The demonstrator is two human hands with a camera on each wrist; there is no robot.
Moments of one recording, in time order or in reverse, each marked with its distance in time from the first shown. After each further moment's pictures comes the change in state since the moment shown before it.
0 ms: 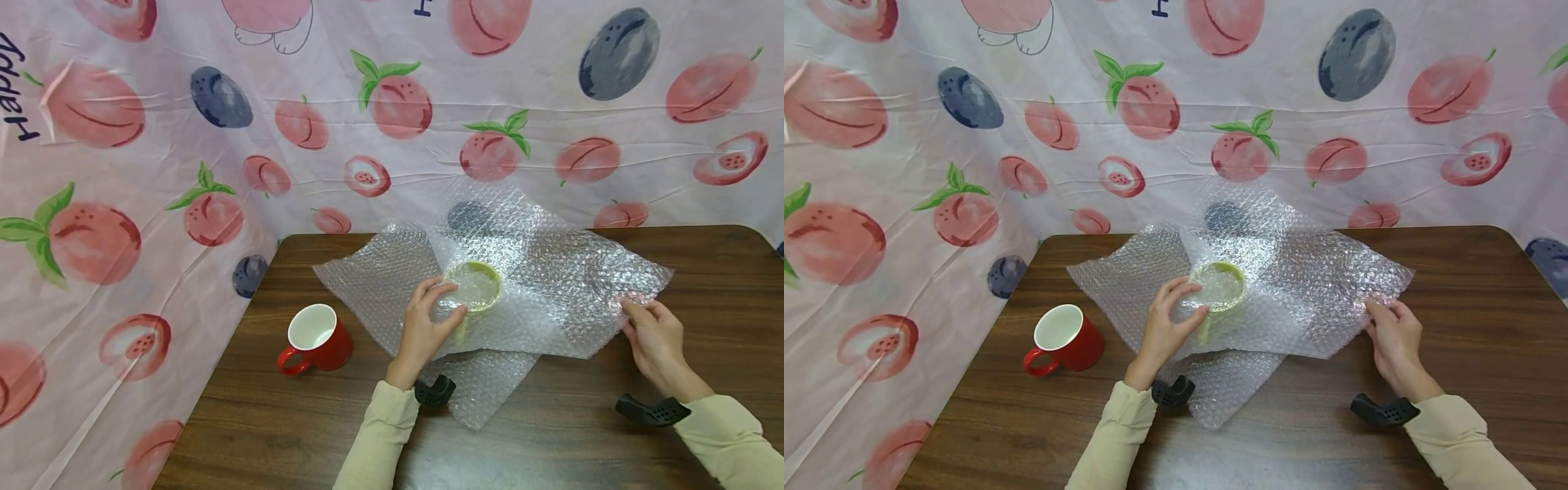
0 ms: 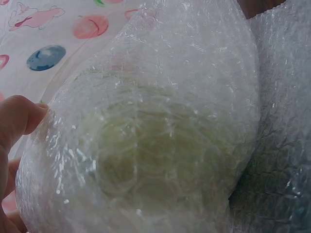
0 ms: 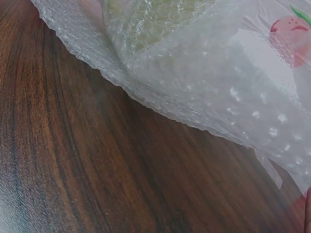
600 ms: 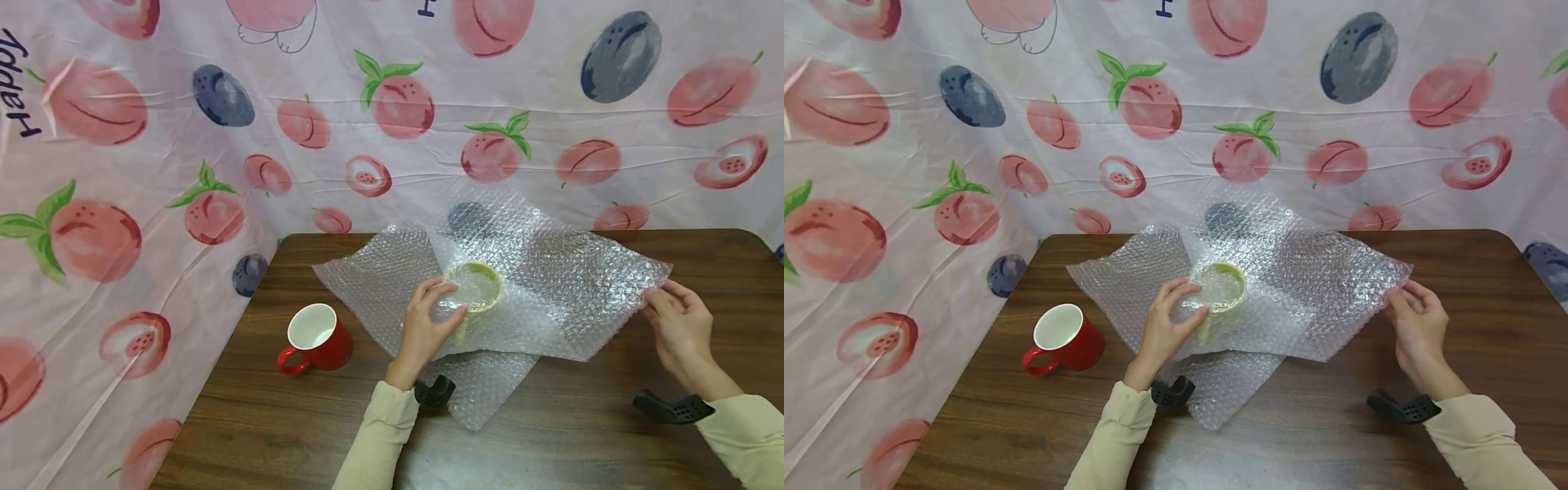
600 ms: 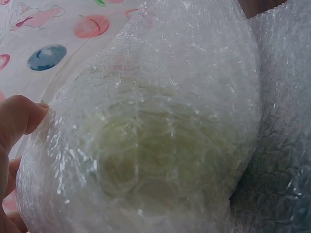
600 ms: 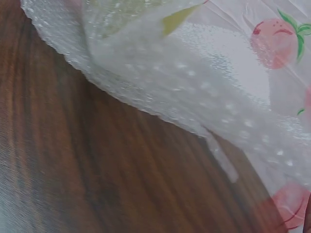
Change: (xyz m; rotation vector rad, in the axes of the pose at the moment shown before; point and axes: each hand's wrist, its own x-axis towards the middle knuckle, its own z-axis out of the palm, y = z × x) left_hand 0.000 0.001 0.000 0.005 -0.004 -0.013; right_hand 0.047 -0.002 -0.044 0.085 -0.026 -0.162
